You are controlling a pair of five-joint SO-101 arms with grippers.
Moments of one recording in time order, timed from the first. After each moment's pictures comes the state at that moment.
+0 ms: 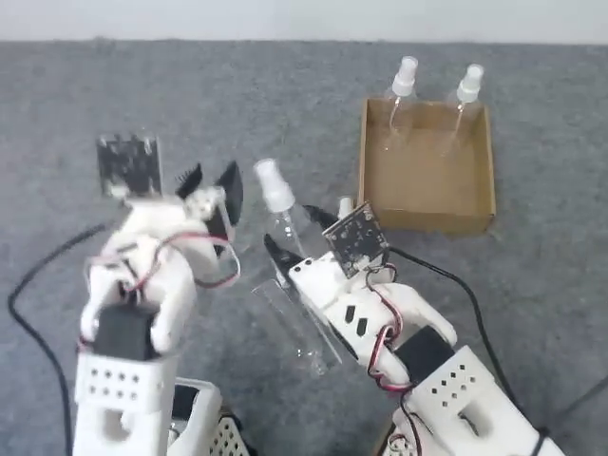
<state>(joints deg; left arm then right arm) 2.5 -63.9 50.6 53.6 15.7 -40.4 -64.1 69.7 22.2 -0.7</state>
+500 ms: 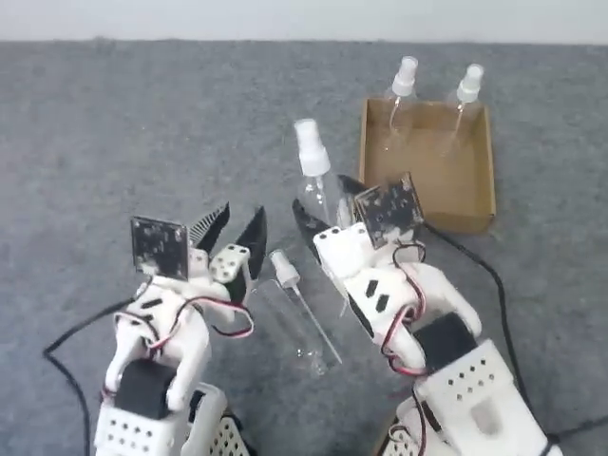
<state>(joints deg) 9.8 -91.5 75.1 49.9 11.9 -33.4 -60.3 56.4 31.5 0.3</state>
